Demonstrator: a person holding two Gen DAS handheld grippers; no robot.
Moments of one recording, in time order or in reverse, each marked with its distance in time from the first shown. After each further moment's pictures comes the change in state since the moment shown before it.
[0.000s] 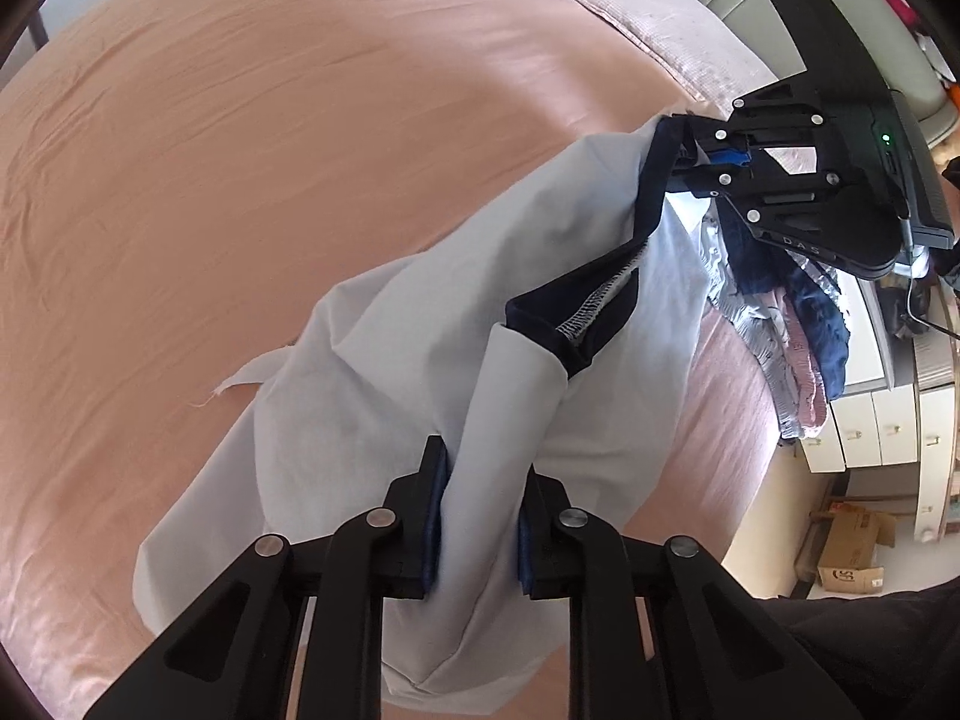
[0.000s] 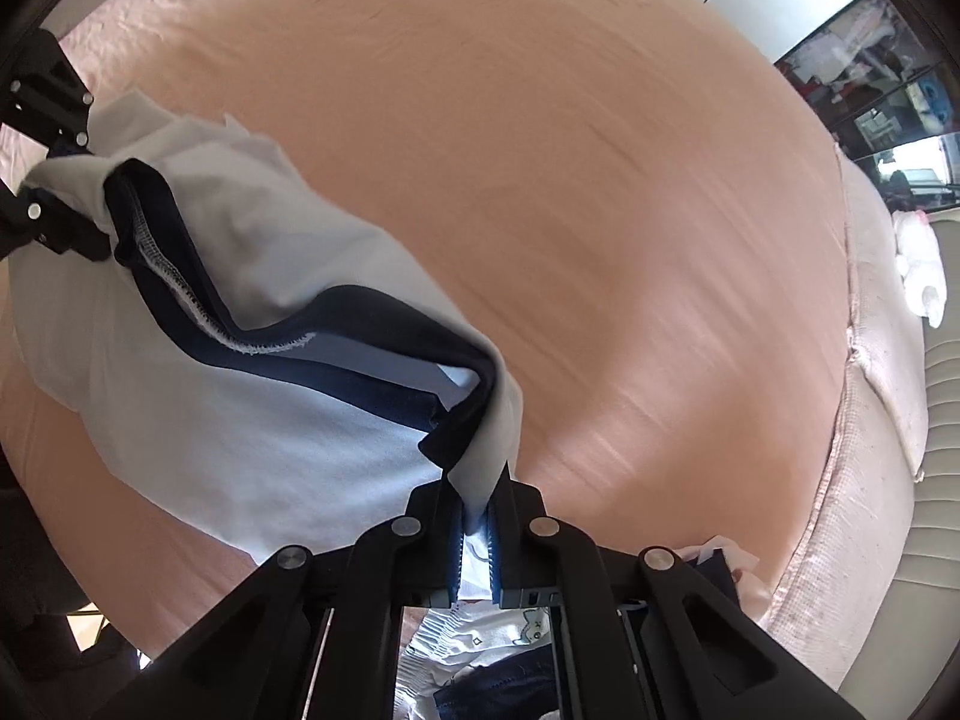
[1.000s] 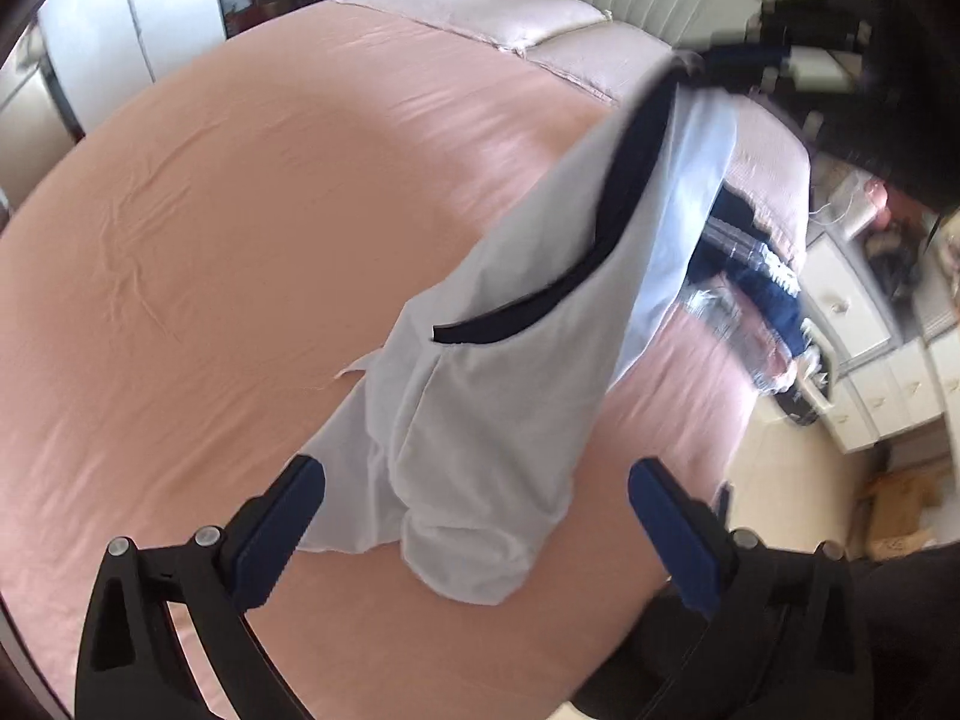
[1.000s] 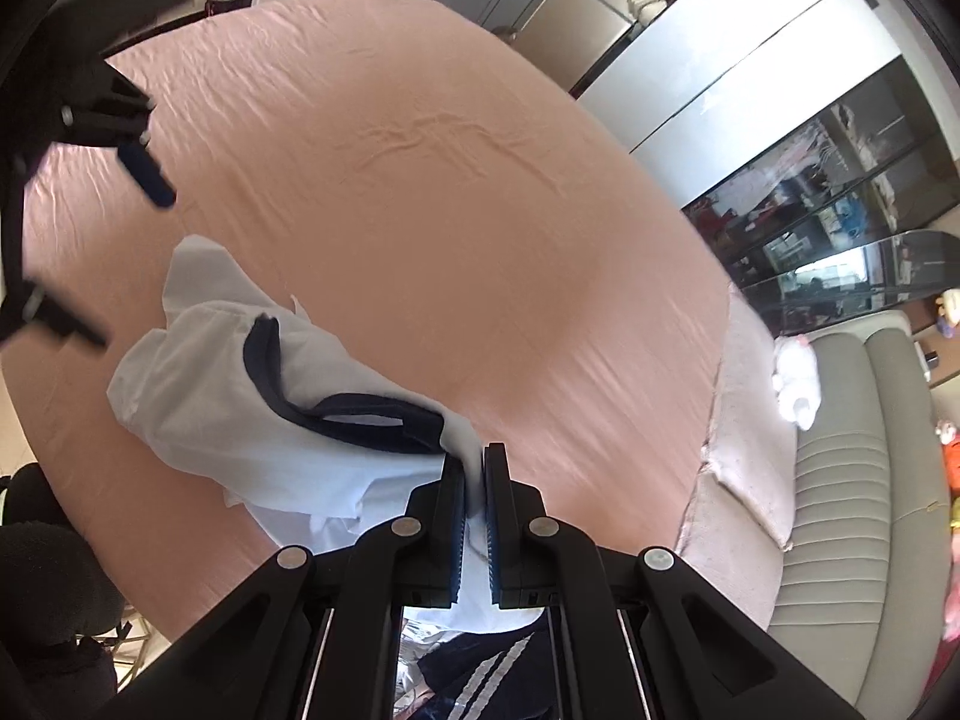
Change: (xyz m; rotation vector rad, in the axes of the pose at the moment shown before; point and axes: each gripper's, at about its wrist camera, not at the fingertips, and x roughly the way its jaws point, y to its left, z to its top) left arm -0.092 -0.014 -0.042 0.119 -0.136 0.127; right arm -0.187 0.076 0.035 -0.071 -0.243 -0.280
